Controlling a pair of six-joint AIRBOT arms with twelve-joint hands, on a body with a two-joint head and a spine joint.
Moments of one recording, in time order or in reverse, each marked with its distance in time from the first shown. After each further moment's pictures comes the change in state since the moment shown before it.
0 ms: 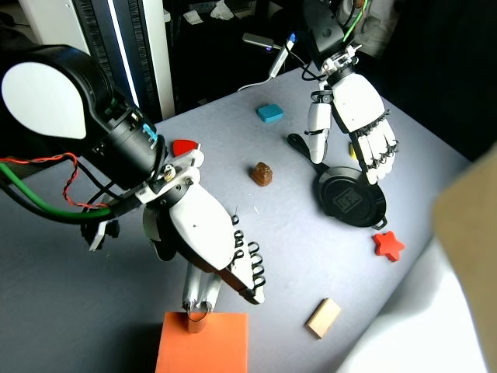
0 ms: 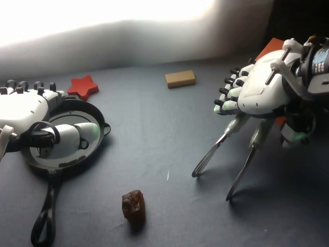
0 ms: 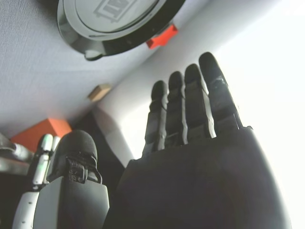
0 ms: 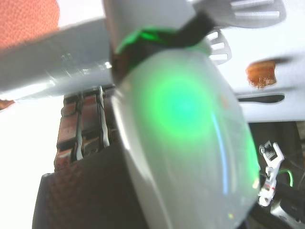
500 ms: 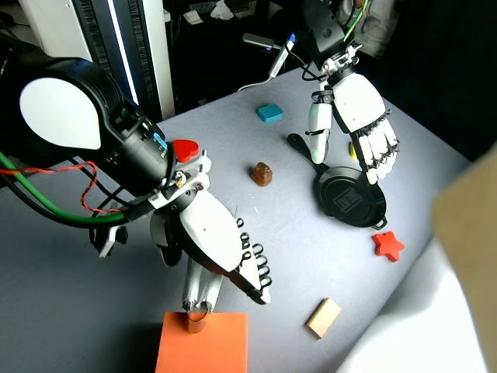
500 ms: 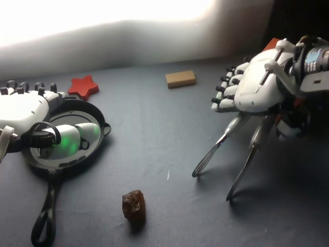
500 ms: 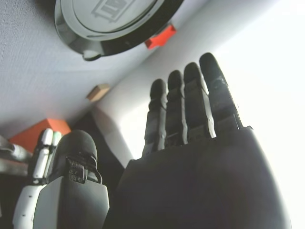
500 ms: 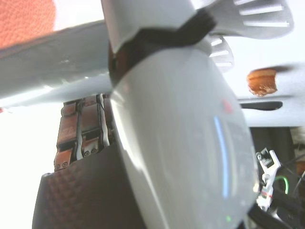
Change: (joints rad) left arm 0.000 0.000 -0.003 -0.001 -0.001 0.000; right arm -0.010 -0.030 0.045 -0.008 0.026 -0.035
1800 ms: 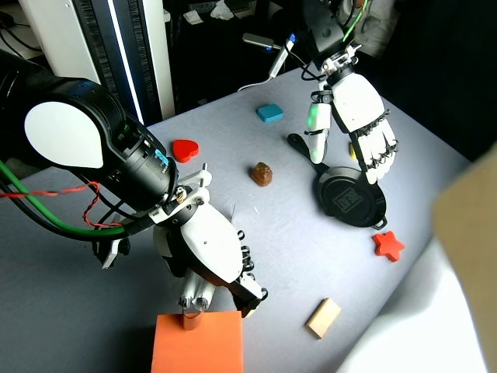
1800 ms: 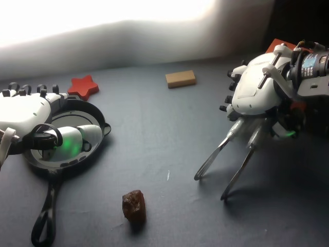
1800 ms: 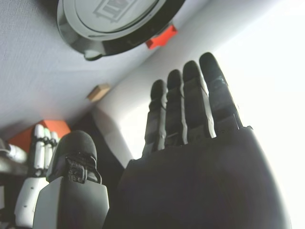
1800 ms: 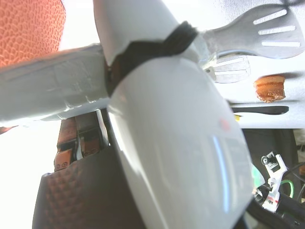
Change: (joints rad) left arm 0.000 -0.001 -0.008 -0.005 -0.001 0.000; right arm -0.033 -0.016 0.024 0.000 0.048 0.008
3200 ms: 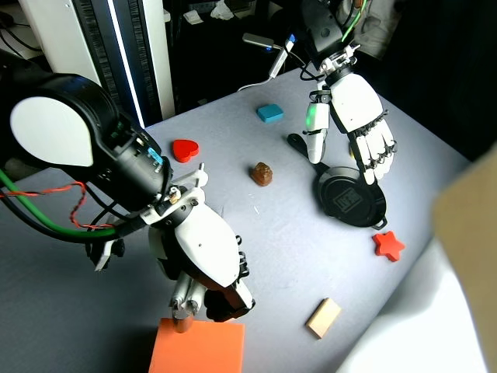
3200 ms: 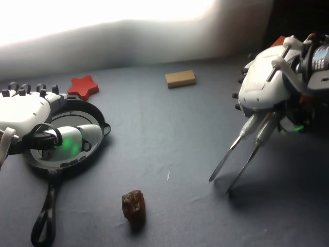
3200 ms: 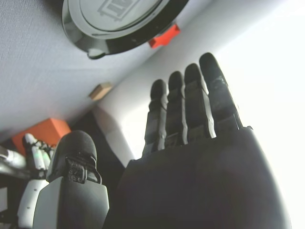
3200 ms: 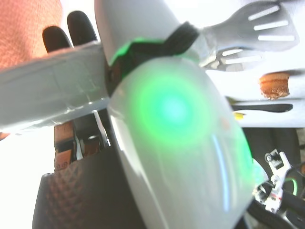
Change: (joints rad) left arm 0.000 0.000 0.000 -0.002 -0.001 -0.006; right arm 0.041 0.042 -0.034 0.006 -0.023 -0.008
